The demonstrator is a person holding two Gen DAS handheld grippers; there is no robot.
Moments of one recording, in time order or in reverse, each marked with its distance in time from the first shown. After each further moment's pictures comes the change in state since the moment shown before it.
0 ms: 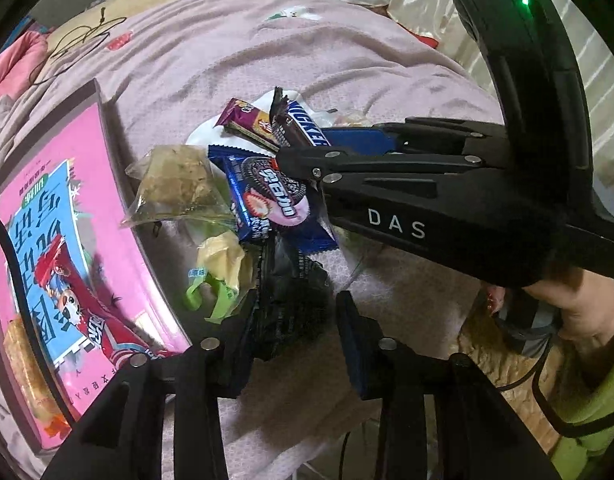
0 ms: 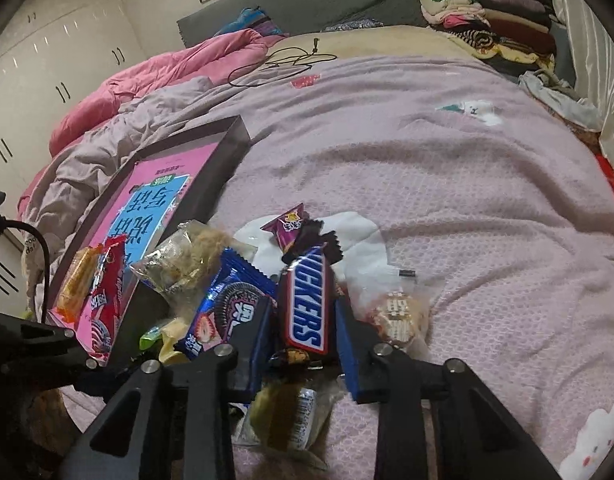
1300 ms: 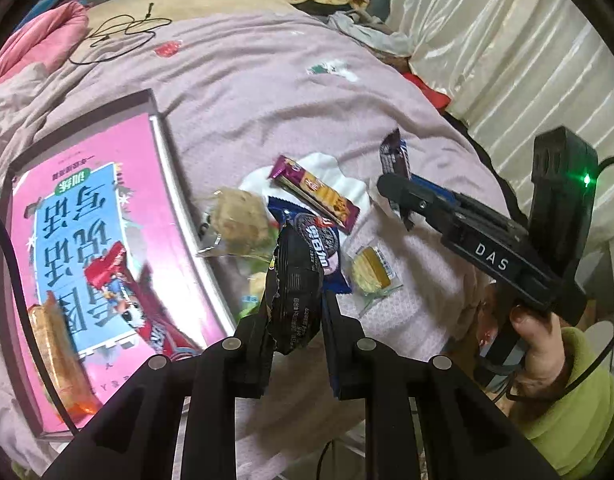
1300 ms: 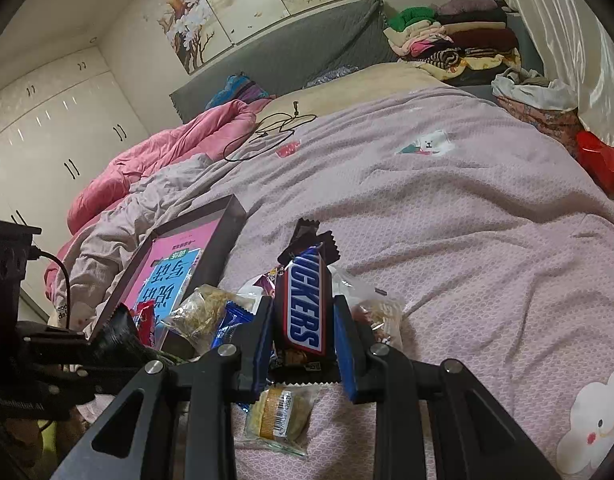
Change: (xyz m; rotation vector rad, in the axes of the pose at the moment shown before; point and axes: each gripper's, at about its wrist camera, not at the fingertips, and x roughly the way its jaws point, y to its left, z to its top) left arm -0.055 0.042 0.005 -0.166 -0.118 -0.067; right arm -0.055 -0.034 -0.011 0.151 -0.230 0.069
